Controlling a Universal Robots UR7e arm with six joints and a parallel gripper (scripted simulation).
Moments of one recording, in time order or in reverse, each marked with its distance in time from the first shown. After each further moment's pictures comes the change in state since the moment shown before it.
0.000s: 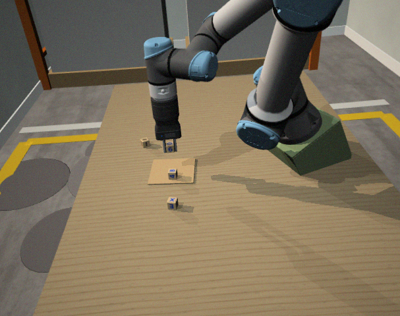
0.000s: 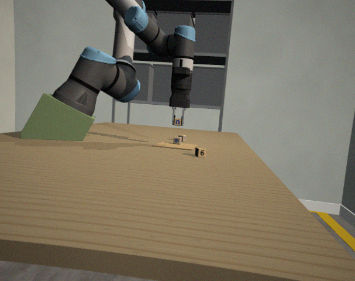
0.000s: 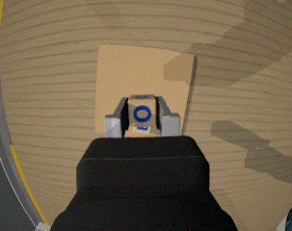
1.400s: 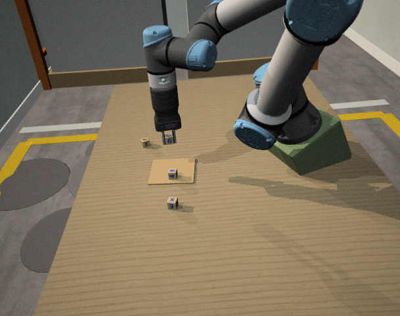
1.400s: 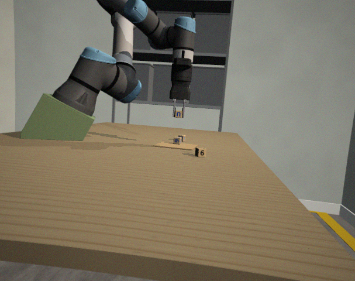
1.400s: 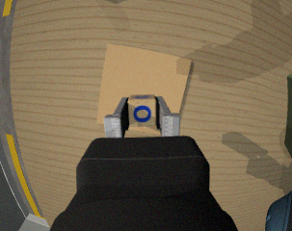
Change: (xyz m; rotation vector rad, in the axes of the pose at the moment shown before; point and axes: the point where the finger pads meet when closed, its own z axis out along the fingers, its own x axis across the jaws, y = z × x) arm 0.000 -0.001 -0.029 -0.001 0.000 -0.079
